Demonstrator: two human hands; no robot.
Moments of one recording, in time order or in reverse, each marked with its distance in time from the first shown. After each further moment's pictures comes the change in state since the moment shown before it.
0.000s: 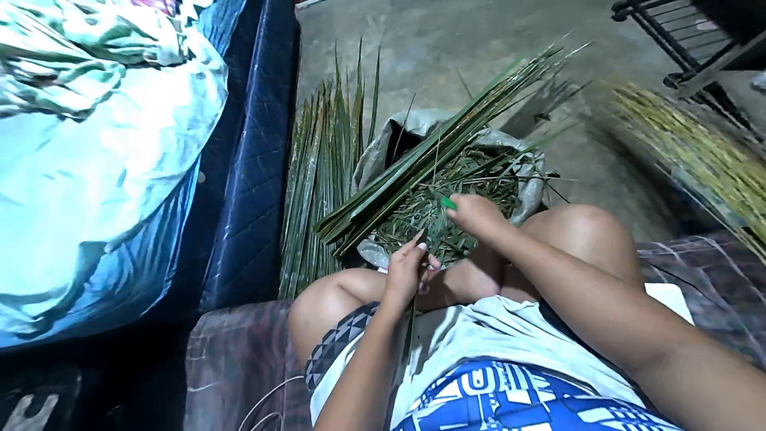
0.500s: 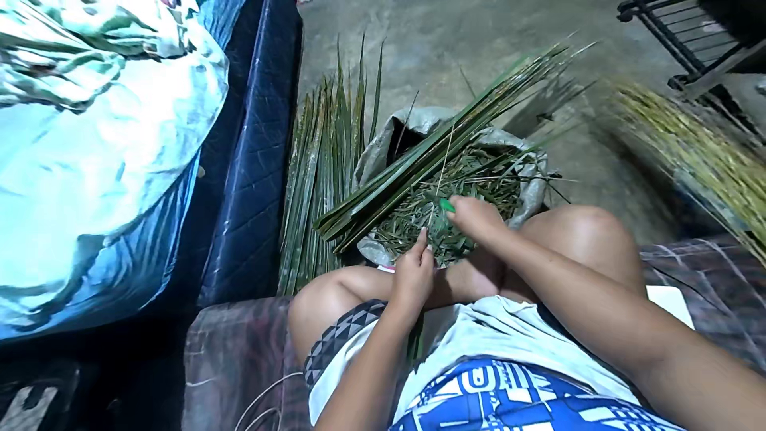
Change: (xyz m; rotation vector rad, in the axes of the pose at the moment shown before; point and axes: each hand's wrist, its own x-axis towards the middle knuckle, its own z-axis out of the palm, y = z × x) left_hand 0.001 -0.004 0.010 0.673 0.110 0.086; right_hand 0.000 -0.005 0.006 -0.031 -0.033 0.054
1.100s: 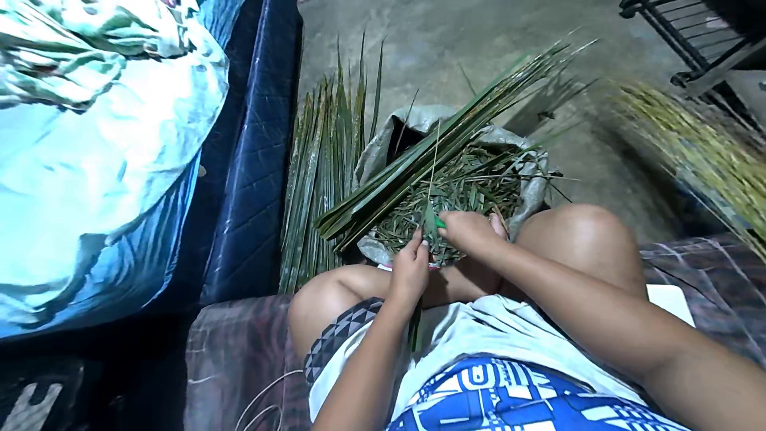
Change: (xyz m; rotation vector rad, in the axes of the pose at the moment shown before) left_hand 0.009 -0.006 0.001 -0.083 0.027 -0.036; right_hand -0.019 -0.015 0.008 -0.113 -0.133 -0.112
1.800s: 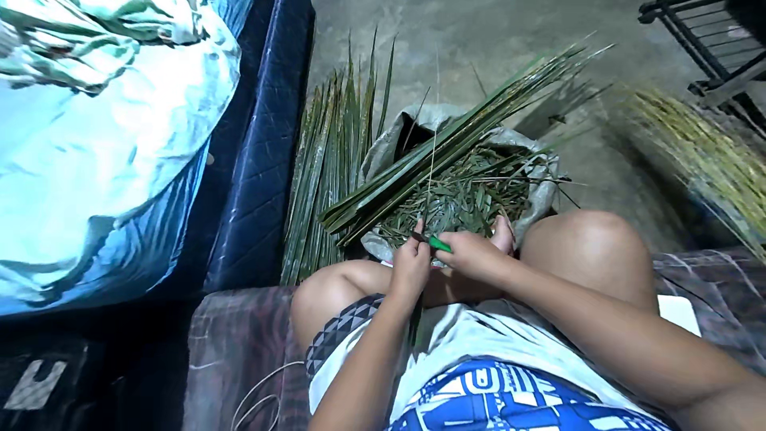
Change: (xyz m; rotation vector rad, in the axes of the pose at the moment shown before) left_hand 0.003 -0.003 -0.006 -0.025 0.059 -0.002; right_hand -0.028 -0.008 0.009 0.171 -0.154 -0.159
